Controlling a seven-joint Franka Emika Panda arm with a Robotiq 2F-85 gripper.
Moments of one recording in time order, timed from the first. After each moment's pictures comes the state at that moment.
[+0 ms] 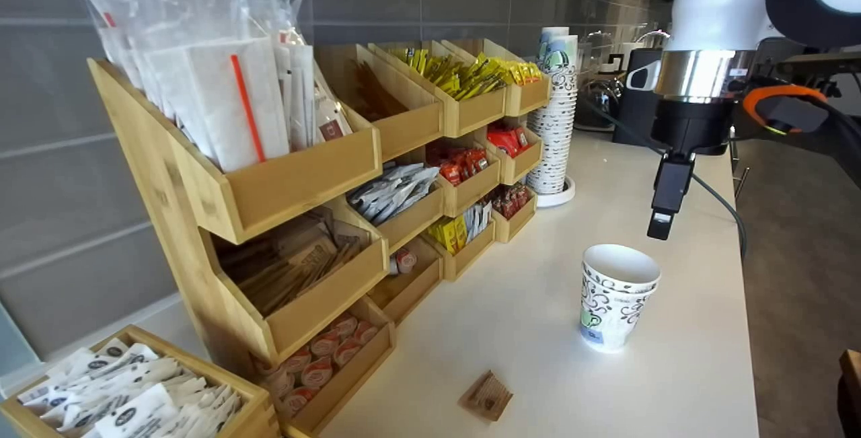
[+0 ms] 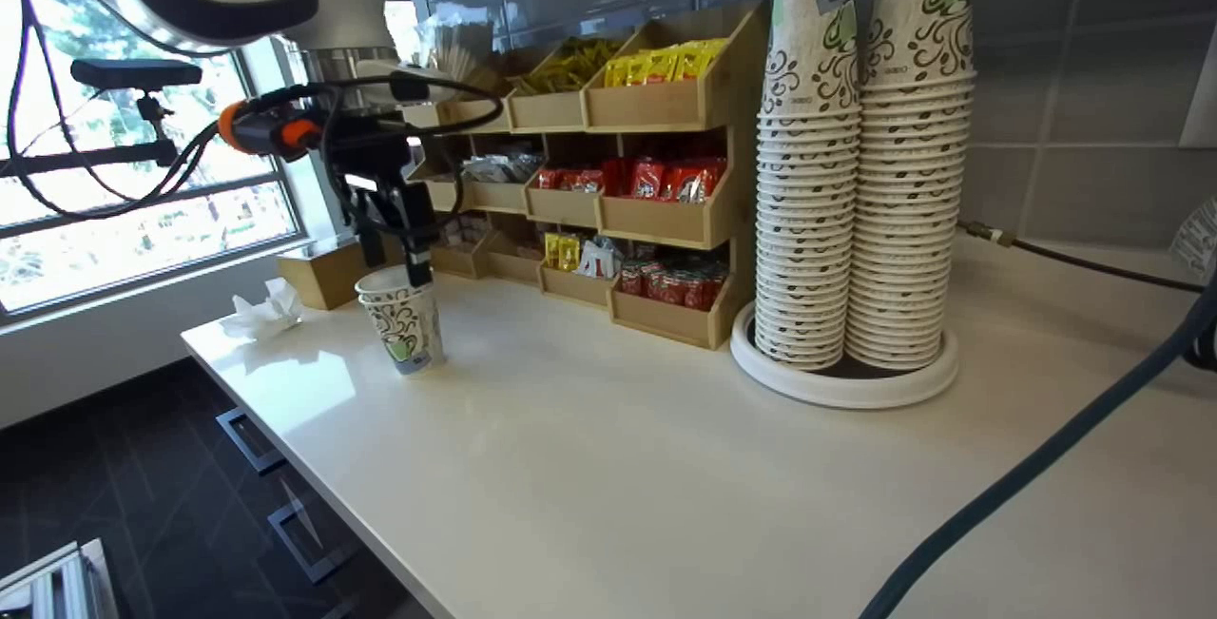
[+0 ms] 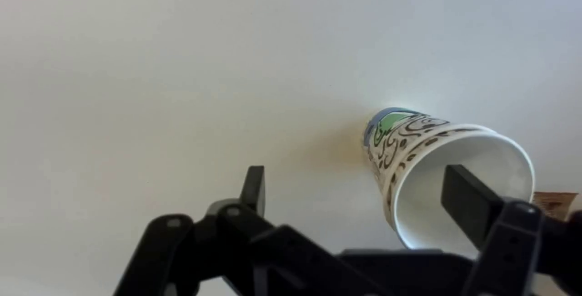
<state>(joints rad) 0.01 -0.37 -0.06 -2.51 0.03 2.13 -0.07</state>
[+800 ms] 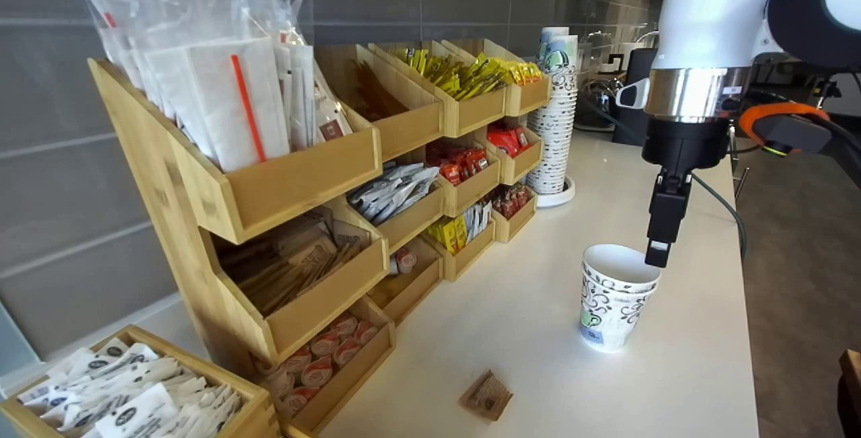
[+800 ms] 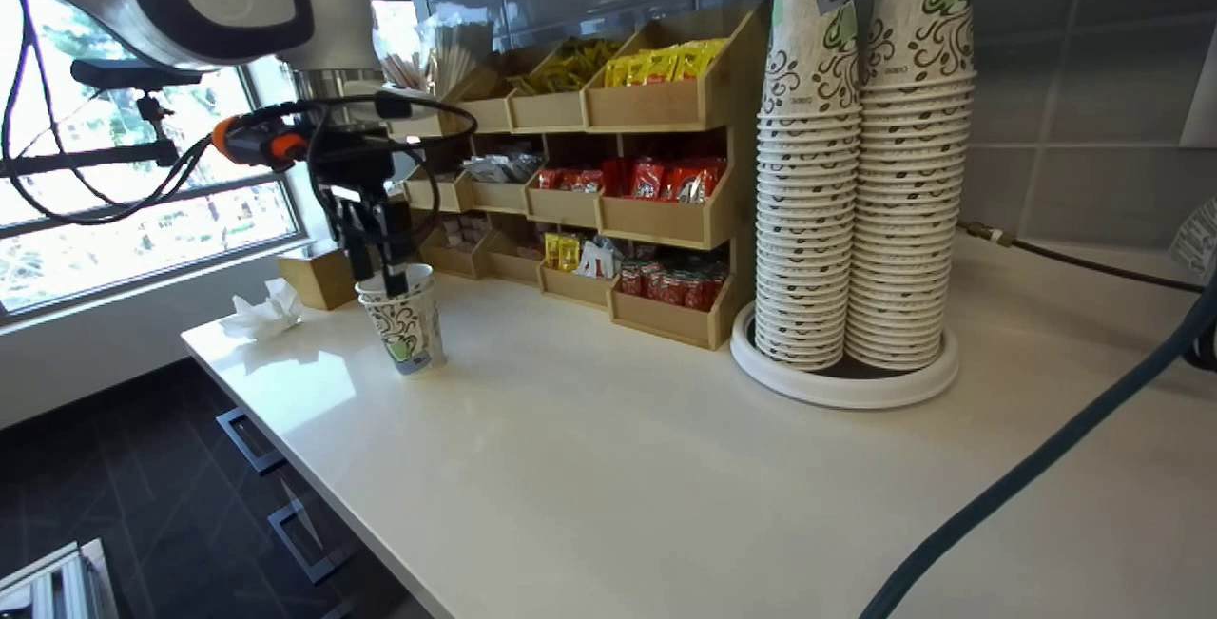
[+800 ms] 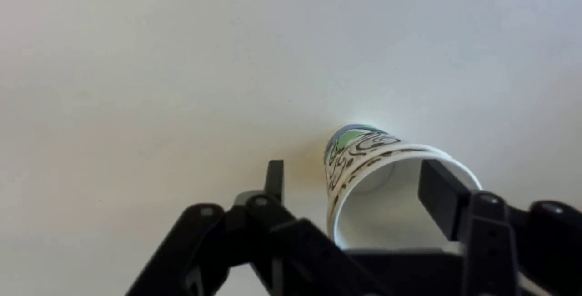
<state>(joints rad) 0.03 -0.34 0.01 -2.51 0.05 2.12 0.00</state>
